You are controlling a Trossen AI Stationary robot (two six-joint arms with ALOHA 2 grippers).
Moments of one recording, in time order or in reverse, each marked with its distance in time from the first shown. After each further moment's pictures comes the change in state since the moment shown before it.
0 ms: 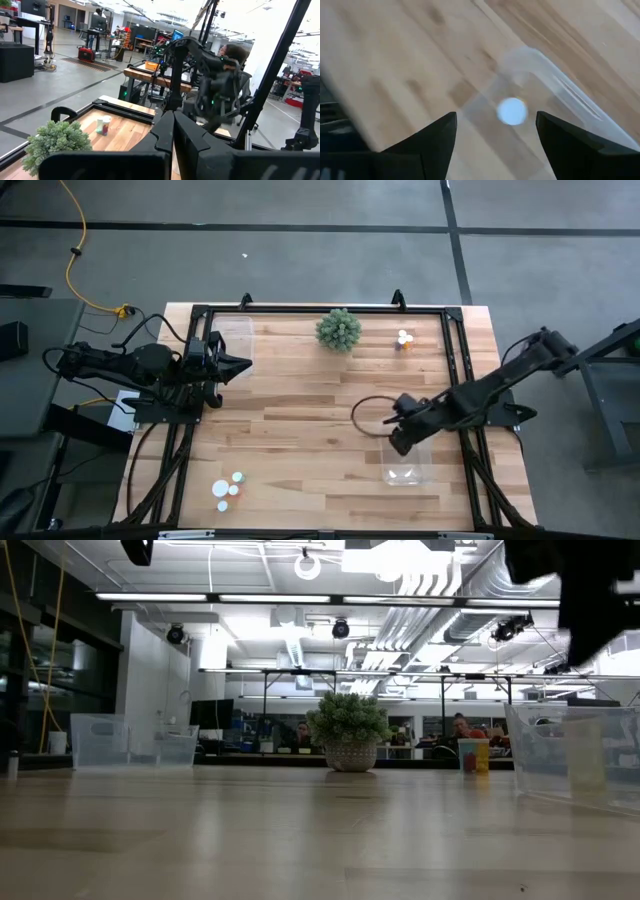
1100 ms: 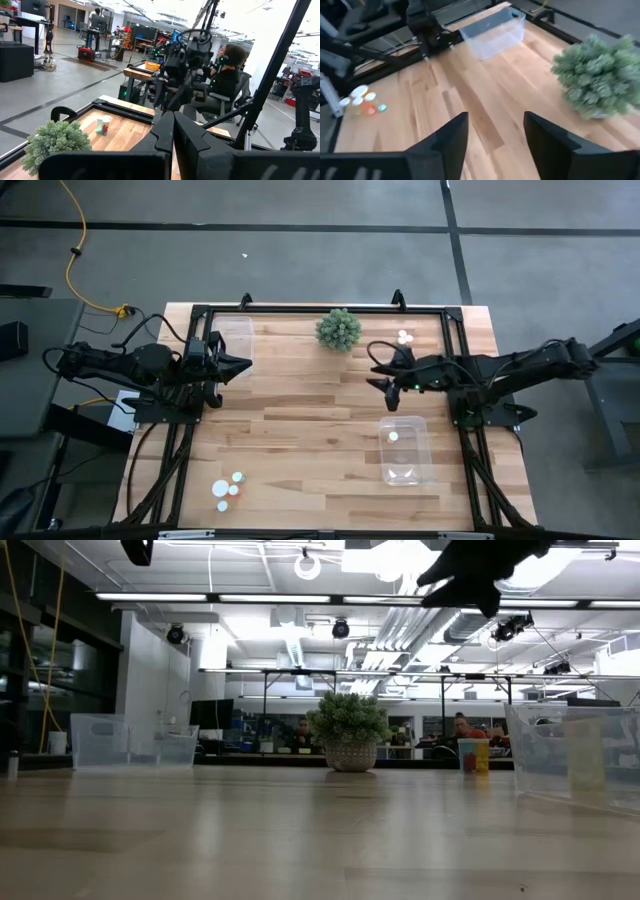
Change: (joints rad) left arm 0.000 0.000 0.000 0.000 0.000 -0.003; right arm -0.377 -0.230 -0.175 0.599 0.161 -0.776
